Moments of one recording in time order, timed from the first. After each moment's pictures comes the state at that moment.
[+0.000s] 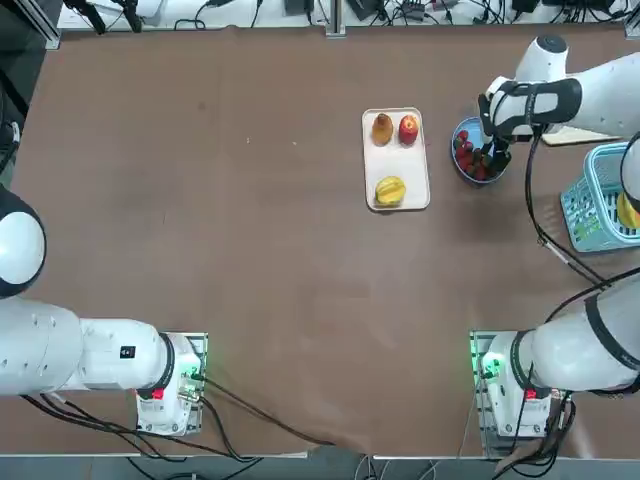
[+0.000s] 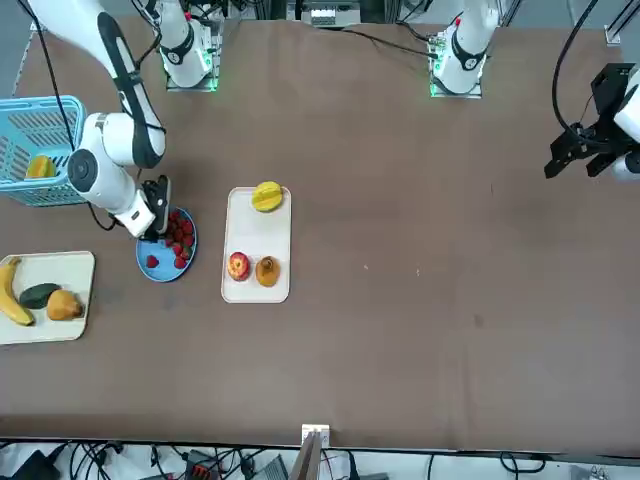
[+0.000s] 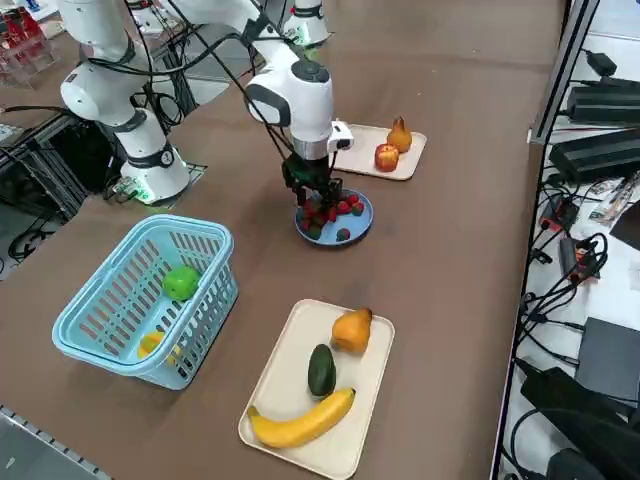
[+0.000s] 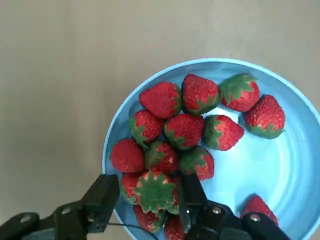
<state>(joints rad) 0.08 0.28 -0.07 -2.28 0.02 2.45 -1.56</state>
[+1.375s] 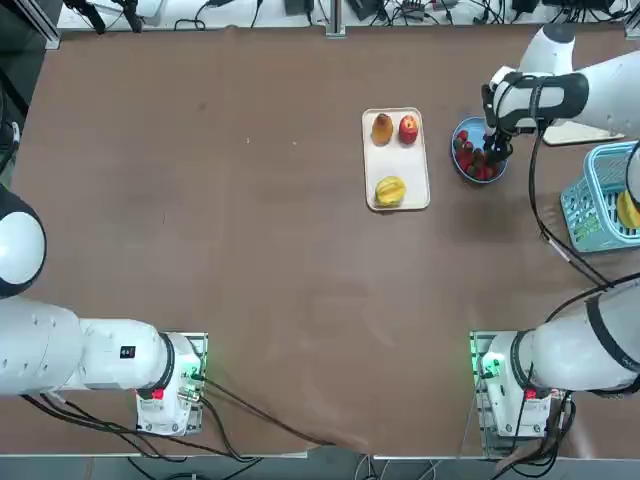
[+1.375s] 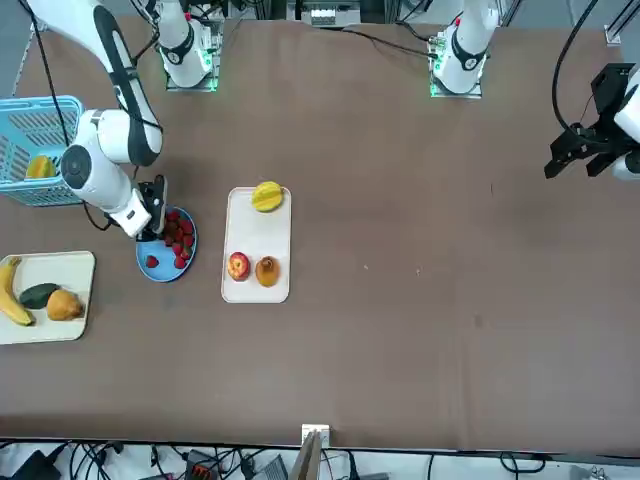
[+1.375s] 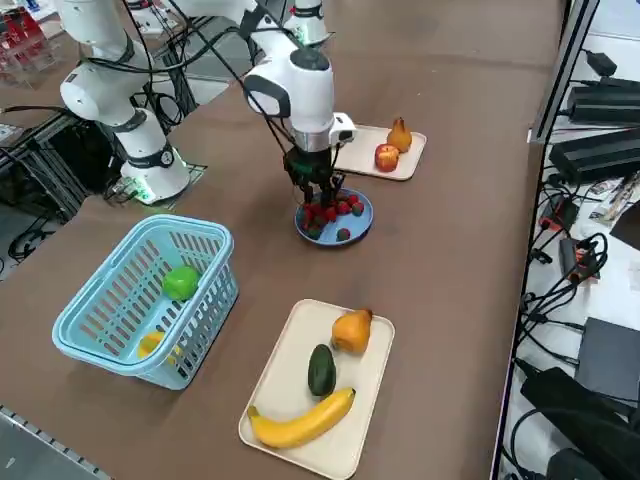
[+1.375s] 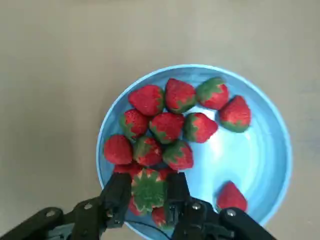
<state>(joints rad) 0.08 0.23 -0.07 -2.23 0.02 2.39 -1.56</state>
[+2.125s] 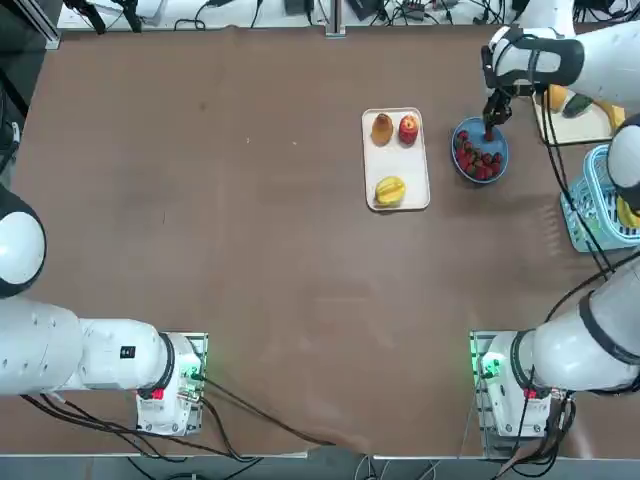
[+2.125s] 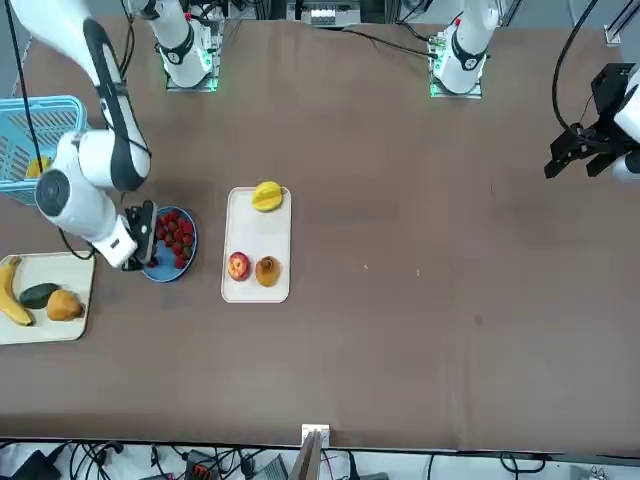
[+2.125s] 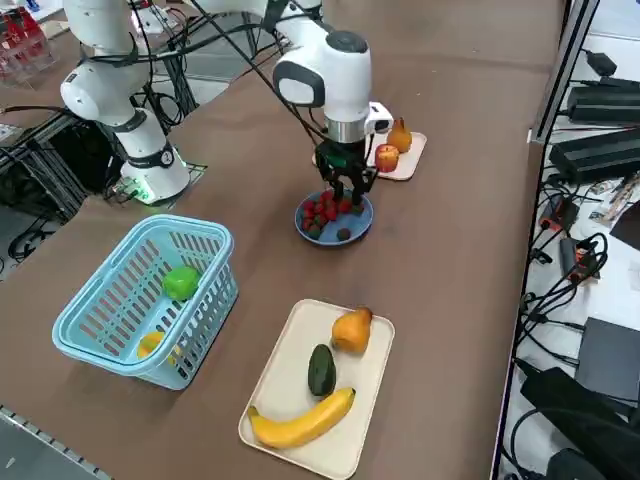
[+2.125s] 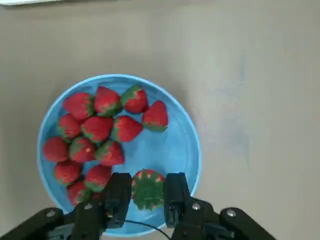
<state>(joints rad) 0.08 0.41 -0.06 -1.95 0.02 2.30 -1.52</state>
